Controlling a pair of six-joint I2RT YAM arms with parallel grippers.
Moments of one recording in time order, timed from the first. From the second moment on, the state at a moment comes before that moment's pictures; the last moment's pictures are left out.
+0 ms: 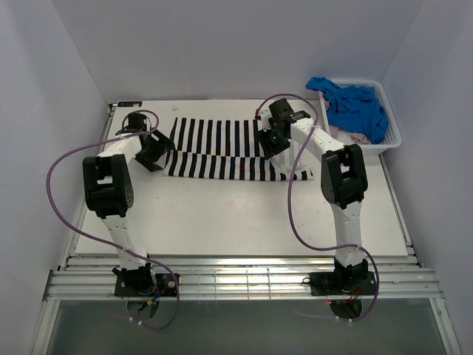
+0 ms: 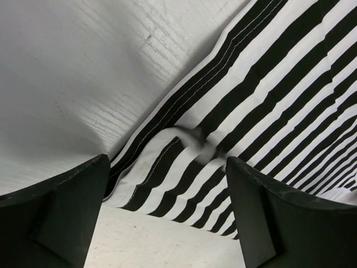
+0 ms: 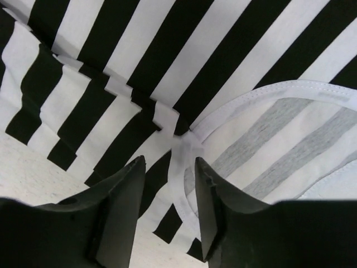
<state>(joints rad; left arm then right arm) 0.07 2.01 1.44 -0.52 0.16 -0.79 0.41 2.19 1.84 -0.75 -0.18 -0.19</state>
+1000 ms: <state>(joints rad) -0.06 1.95 1.36 -0.36 0.23 -0.81 0.40 2.01 1.45 -0.52 -0.36 0.05</state>
